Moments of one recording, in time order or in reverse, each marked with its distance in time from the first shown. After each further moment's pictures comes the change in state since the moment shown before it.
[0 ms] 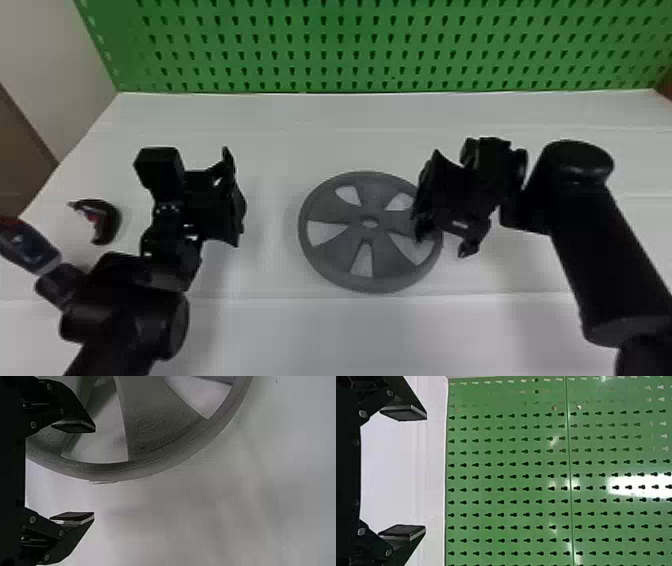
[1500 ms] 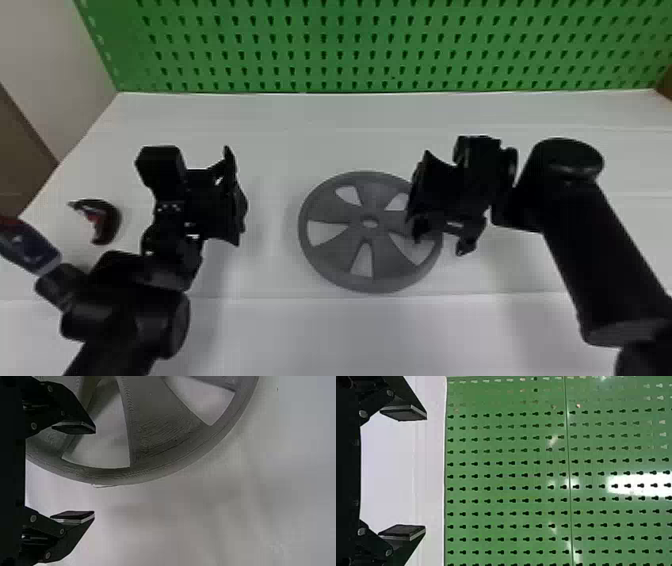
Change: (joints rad) left arm -0.005 0.002 -0.006 0.001 -0.002 0.001 0.001; right arm 0.008 -0.010 0.081 -0.033 -0.045 -0.034 -0.040
